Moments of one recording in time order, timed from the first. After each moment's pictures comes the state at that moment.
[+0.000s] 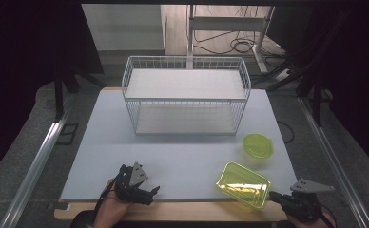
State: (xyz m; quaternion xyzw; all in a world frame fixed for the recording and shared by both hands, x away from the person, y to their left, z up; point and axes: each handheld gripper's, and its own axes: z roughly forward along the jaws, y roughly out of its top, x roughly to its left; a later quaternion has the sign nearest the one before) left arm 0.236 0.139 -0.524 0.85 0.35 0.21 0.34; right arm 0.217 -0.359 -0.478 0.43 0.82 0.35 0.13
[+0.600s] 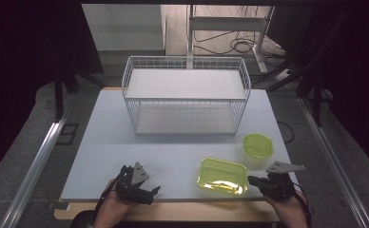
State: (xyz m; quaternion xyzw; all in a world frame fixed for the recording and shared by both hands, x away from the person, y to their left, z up) left arm 0.237 0.136 -0.524 0.85 0.36 0.20 0.33; right arm 0.268 -0.308 -0.484 0.39 0.83 0.37 0.11
